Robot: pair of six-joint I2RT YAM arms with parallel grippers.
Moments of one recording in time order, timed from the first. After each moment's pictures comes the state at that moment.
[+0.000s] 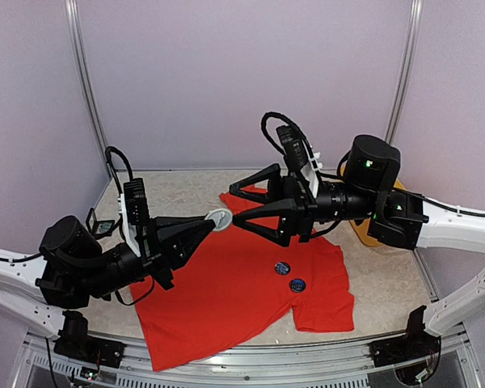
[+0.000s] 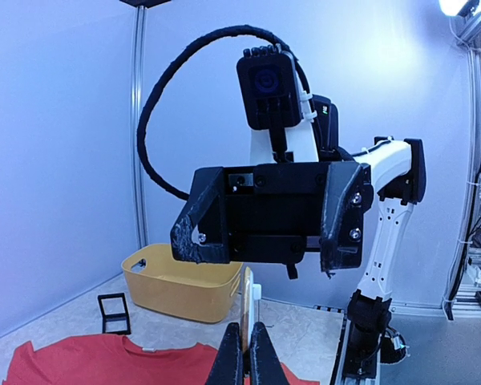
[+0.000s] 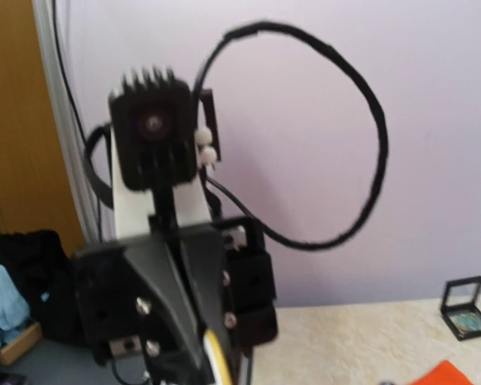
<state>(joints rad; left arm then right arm) -1.43 0.96 0.66 0.59 -0.27 0.06 1.10 1.28 1.11 0.27 -0.57 0.12</state>
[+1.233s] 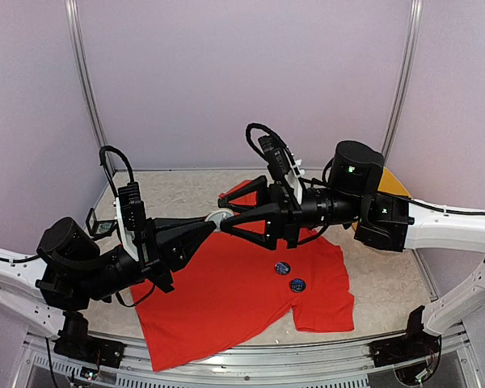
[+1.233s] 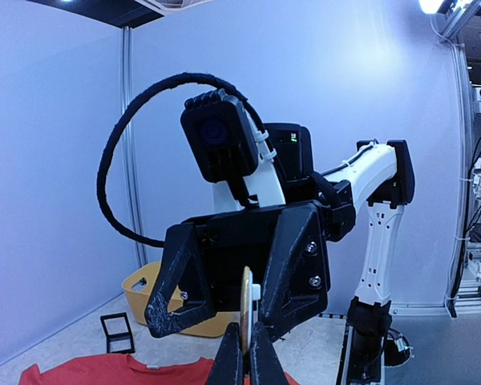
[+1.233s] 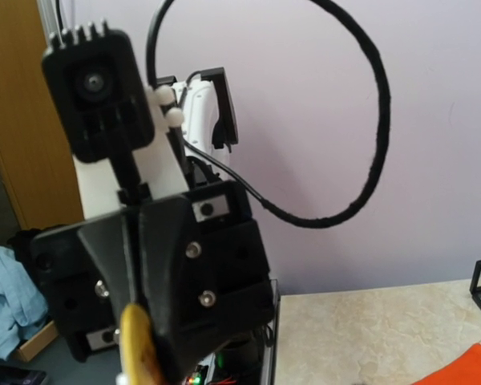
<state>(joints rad) -1.46 0.98 0.66 0.64 -0.26 0.14 1.12 1.35 1.12 0.31 -0.59 0.16</state>
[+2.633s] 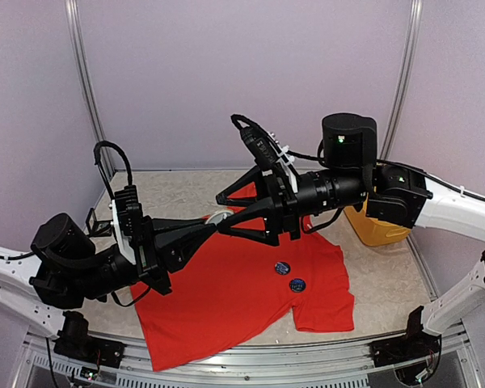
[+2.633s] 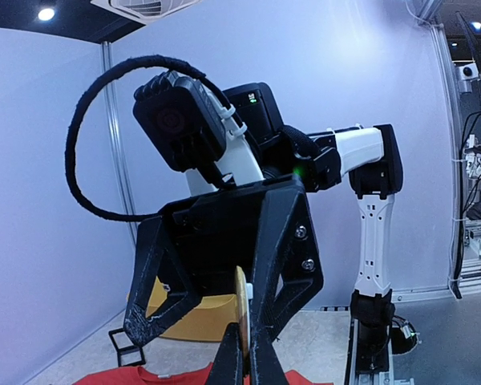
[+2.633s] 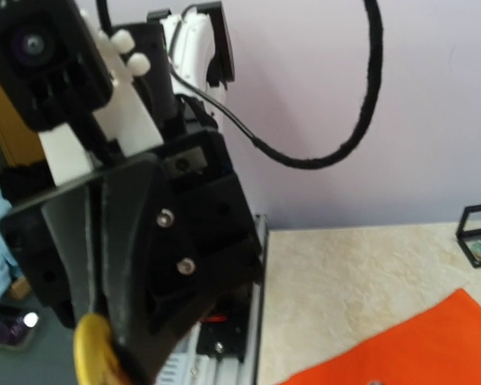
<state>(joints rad) -1.48 0.98 0.71 0.58 -0.23 0.23 1.14 1.38 1.37 -0.14 -0.55 0.02</state>
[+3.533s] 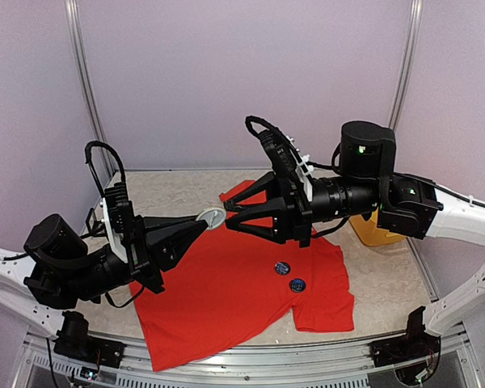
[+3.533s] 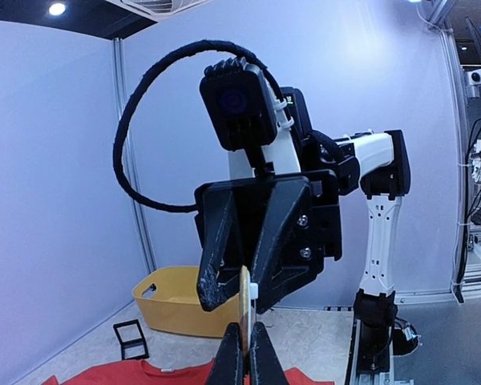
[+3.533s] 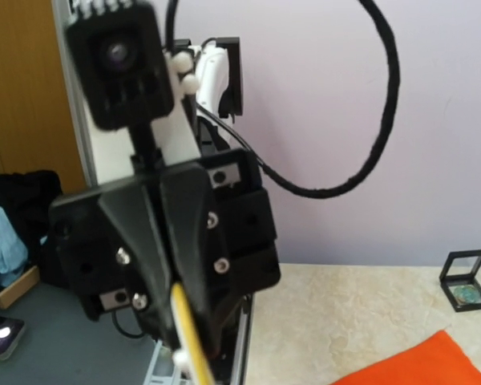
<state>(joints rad) -1.51 0.94 0.70 0.55 -0.29 0.23 1.17 1.31 1.29 -0.04 -0.52 -0.04</state>
